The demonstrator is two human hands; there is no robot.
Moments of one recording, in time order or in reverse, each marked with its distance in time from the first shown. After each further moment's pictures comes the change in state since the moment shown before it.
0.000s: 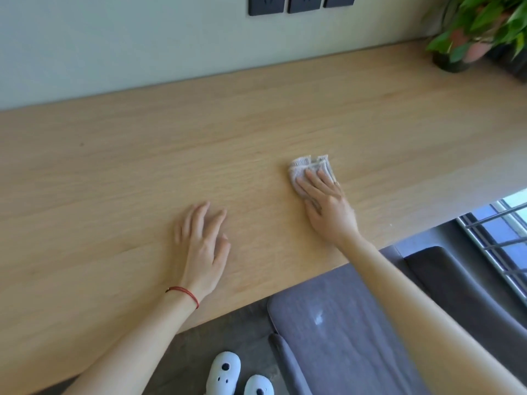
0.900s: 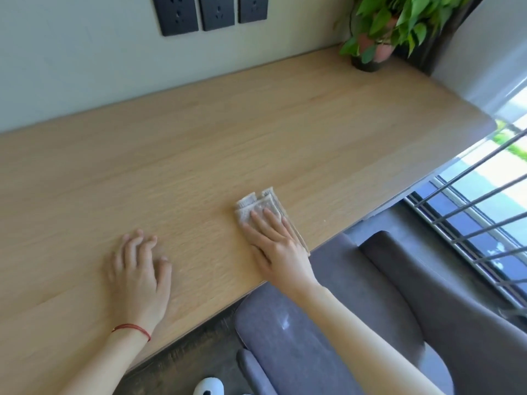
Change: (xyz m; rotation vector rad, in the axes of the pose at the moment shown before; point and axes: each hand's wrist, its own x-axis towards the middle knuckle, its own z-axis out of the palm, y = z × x) left_hand 0.000 0.022 0.008 0.064 0.089 -0.104; right_hand -0.074 0.013 0.002 0.013 0.078 -0.050
